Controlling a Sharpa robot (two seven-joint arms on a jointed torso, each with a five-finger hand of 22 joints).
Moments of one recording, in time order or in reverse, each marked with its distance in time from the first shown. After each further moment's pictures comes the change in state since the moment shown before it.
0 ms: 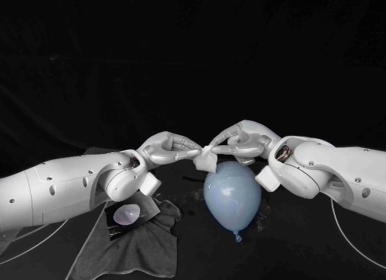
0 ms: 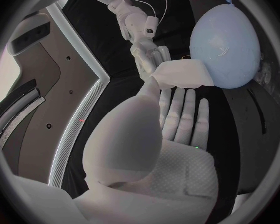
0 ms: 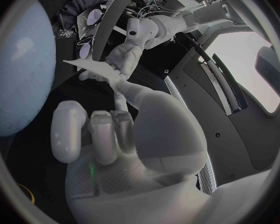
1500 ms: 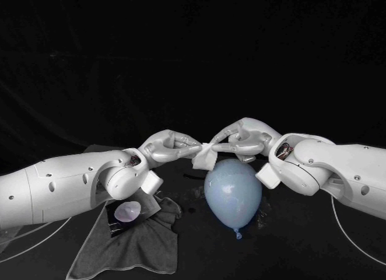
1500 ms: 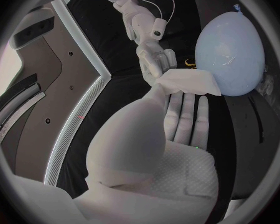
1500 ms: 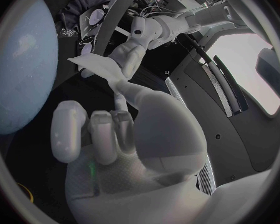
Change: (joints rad) left arm 0.000 -0.007 0.001 0.025 0.058 0.023 -0.003; left_hand 0.080 0.101 0.154 0.001 -0.003 0.091 -0.055 0.013 0.022 0.100 -0.021 -0.004 -0.001 0.061 -0.018 0.004 0.019 0.031 0.062 -0.001 -0.009 0.004; right arm -0.002 0.008 0.000 -0.015 -0.019 0.004 -0.005; right_hand 0.001 0.001 0.000 0.000 -0.001 -0.002 -0.002 -0.003 0.000 0.000 0.000 -0.001 0.000 0.000 0.000 -0.002 0.000 0.000 -0.002 0.002 -0.001 0.000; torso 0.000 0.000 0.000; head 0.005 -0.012
